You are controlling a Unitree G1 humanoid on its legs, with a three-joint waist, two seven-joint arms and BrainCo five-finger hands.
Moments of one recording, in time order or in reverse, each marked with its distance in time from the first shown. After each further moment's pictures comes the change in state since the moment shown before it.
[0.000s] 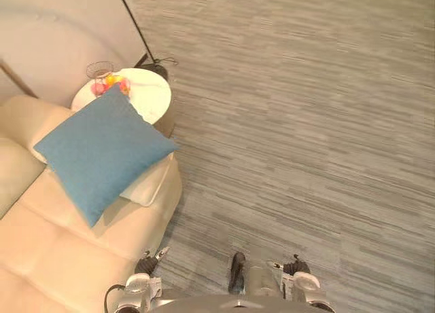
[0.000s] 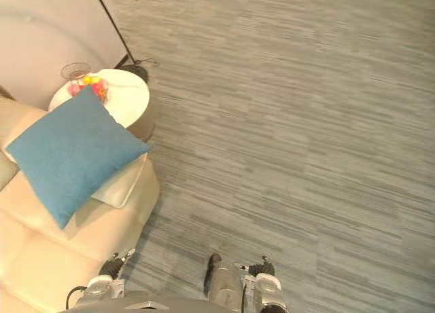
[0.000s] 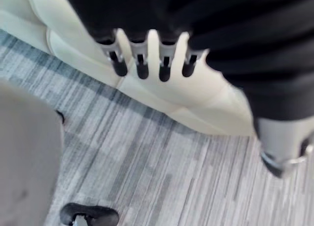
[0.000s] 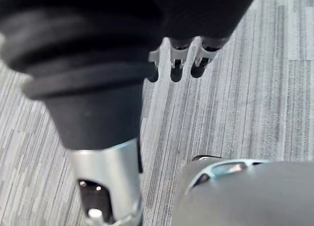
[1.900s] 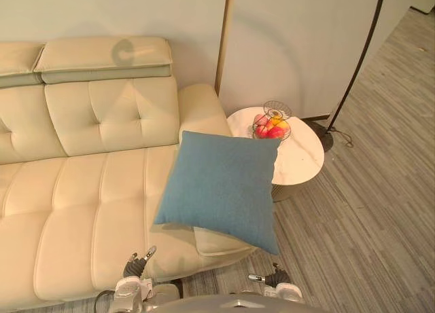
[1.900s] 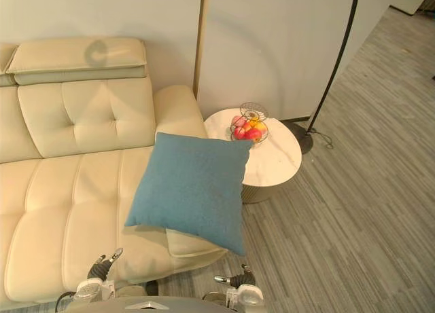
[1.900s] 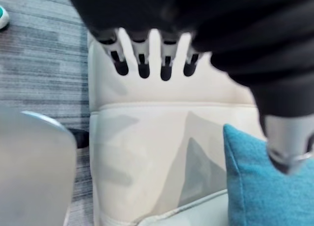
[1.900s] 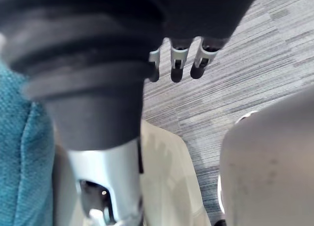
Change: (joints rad) left arm 0.031 0.030 0.046 -0.035 0.001 -0.006 0.011; right arm 0.076 0.111 0.057 -0.037 -0.074 -0.012 0.018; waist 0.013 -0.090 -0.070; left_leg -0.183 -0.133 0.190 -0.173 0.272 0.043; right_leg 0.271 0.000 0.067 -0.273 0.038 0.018
